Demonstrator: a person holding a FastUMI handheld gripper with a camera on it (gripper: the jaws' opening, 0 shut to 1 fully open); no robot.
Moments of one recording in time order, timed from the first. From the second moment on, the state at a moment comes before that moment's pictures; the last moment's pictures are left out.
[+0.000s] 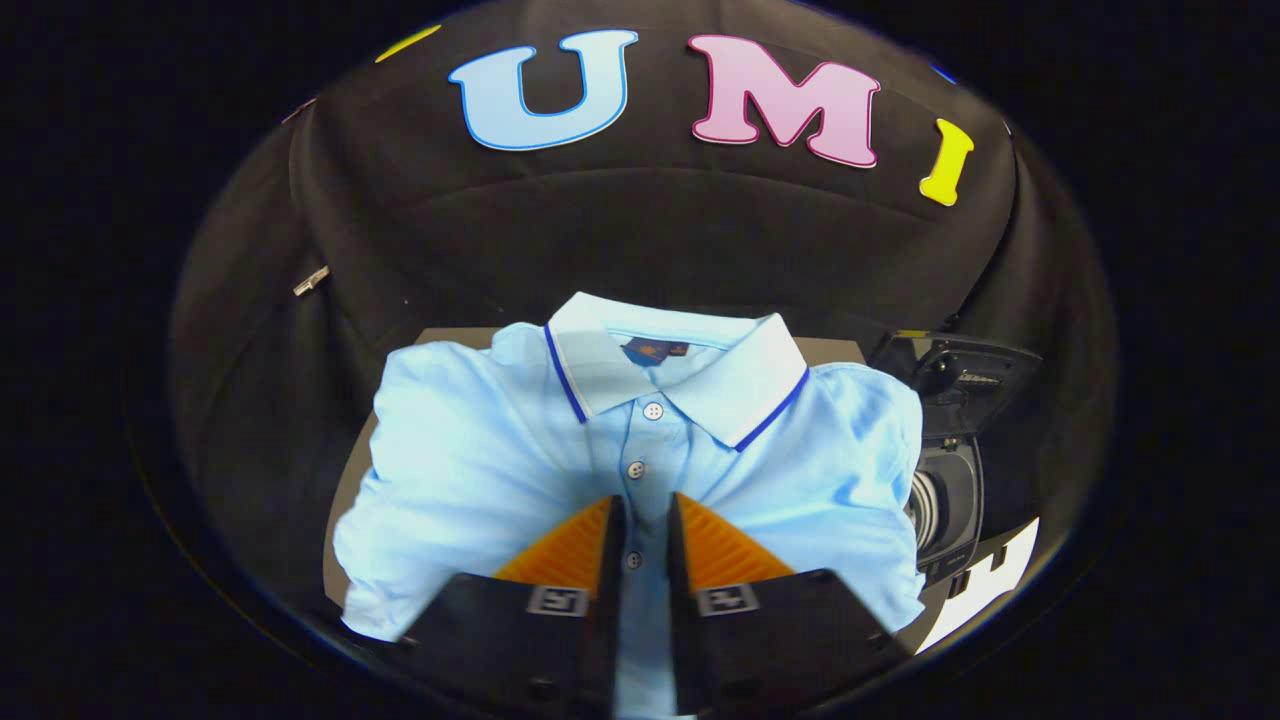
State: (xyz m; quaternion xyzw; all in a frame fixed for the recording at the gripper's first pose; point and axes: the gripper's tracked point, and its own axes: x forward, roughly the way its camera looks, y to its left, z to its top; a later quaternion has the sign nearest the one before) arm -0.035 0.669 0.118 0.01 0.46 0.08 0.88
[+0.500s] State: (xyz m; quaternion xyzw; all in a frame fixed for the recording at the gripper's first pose) arm -0.037 0.672 0.151 0.00 0.38 0.12 0.92
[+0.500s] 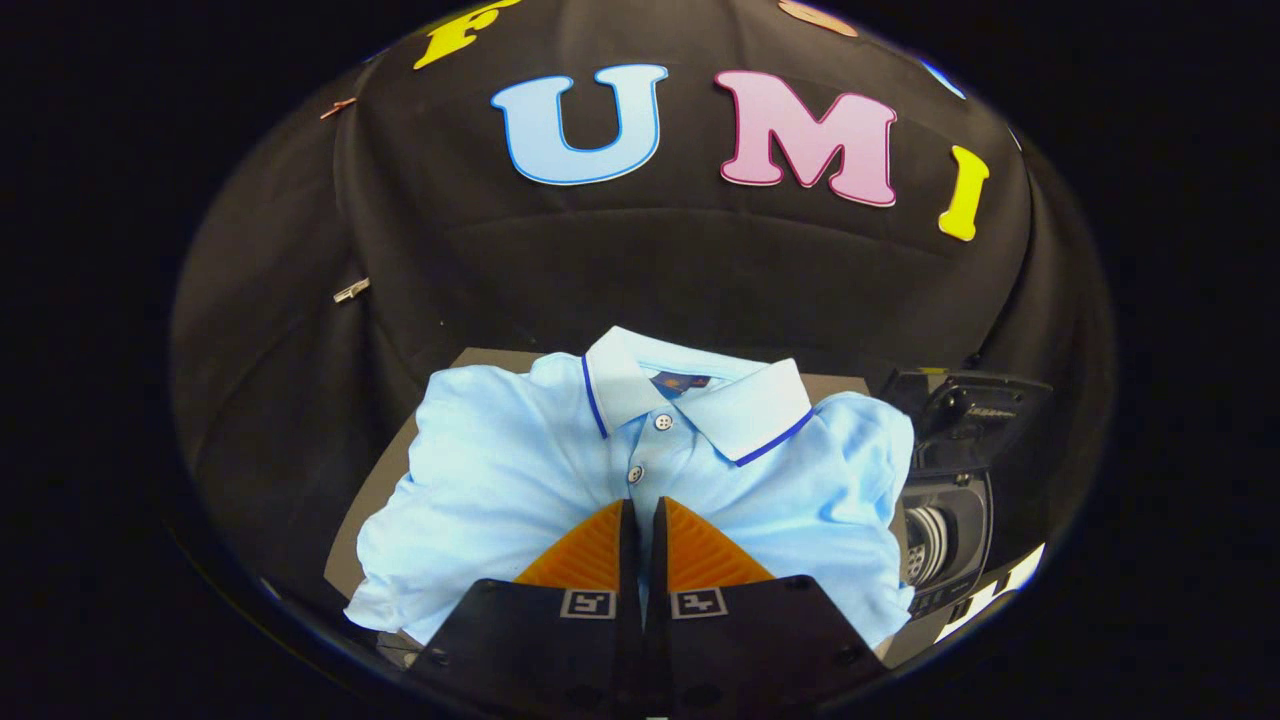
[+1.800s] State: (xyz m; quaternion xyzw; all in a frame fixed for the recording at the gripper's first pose) arm -0.049 0.483 0.281 0.00 0.21 0.06 0.98
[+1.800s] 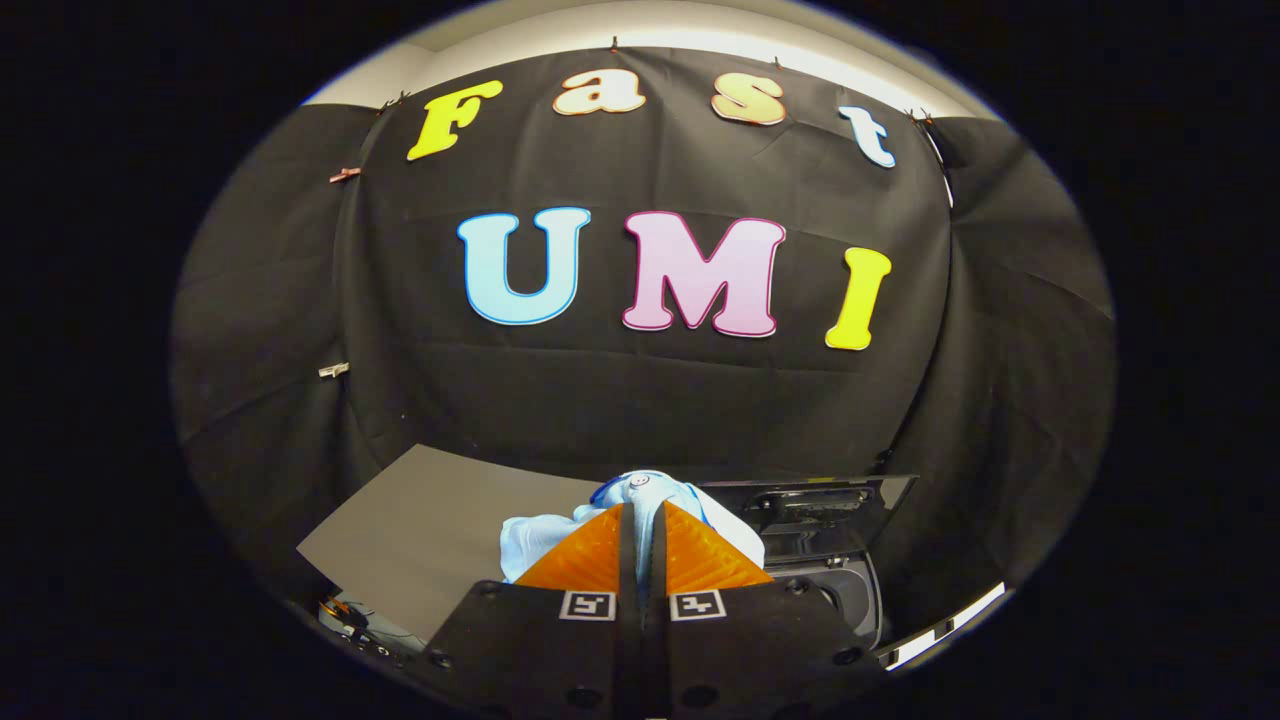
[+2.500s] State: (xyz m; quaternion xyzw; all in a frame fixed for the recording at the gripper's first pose) arm 0.003 0.339 0.192 -0.01 0.24 -0.01 0.97
